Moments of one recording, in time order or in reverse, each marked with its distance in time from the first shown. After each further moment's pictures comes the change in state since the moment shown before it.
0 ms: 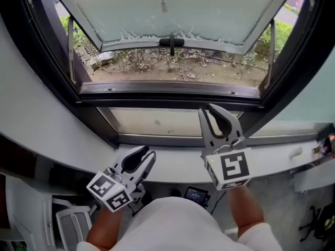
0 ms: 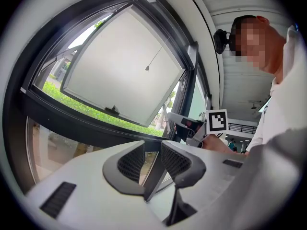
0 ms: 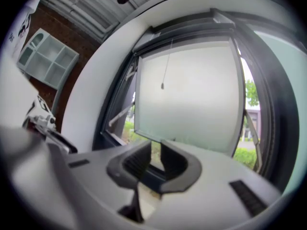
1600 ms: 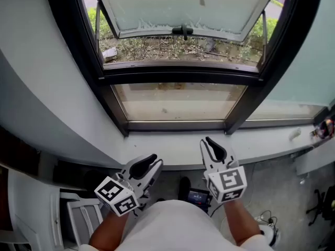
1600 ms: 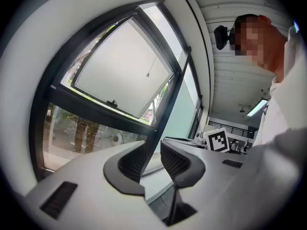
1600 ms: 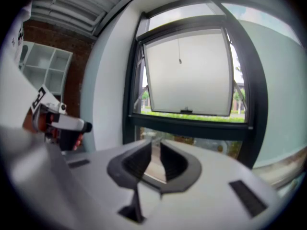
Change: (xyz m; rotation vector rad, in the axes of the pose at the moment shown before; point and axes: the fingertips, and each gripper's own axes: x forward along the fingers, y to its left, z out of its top) left arm -0.168 -0.048 -0.048 -0.043 0.057 -0.084; right arm -0.142 0.176 -0.083 0.200 0.248 -0.020
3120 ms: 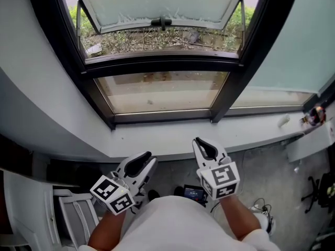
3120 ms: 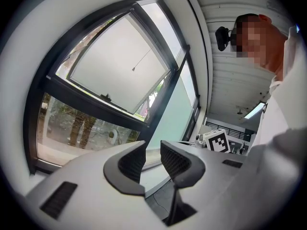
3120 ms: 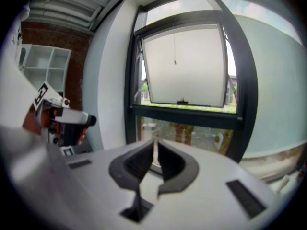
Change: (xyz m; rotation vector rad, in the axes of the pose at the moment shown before) left arm 0.011 -0.057 -0.029 -0.033 0.024 -0.027; right arm -0.061 -0.015 -0.035 0.012 0.107 0.002
